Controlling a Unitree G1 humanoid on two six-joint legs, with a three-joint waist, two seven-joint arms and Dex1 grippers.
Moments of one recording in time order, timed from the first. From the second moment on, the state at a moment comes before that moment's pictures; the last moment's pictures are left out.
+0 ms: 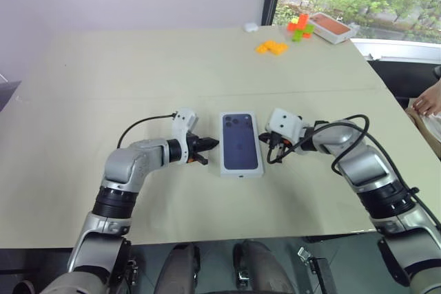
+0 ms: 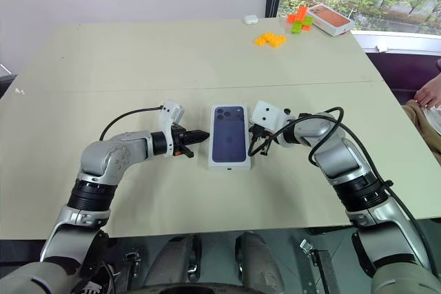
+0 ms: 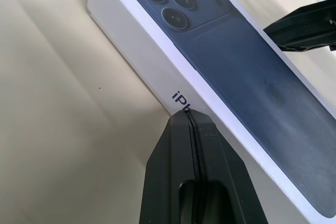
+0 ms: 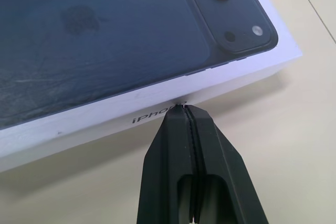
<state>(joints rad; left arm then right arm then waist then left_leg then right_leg) -0.55 0.34 -0.06 0.02 -0.51 0.95 -0.63 -0.59 -0.68 0.29 -0.04 -0.01 0.52 0.94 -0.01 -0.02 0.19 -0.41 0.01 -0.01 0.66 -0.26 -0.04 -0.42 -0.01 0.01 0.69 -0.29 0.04</state>
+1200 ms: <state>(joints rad) -0.73 0.24 -0.13 0.32 -0.32 0.70 -0.66 -0.68 -0.50 0.30 0.14 -0.11 0.48 0.76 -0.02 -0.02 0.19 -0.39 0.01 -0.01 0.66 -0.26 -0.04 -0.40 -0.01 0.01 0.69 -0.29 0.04</state>
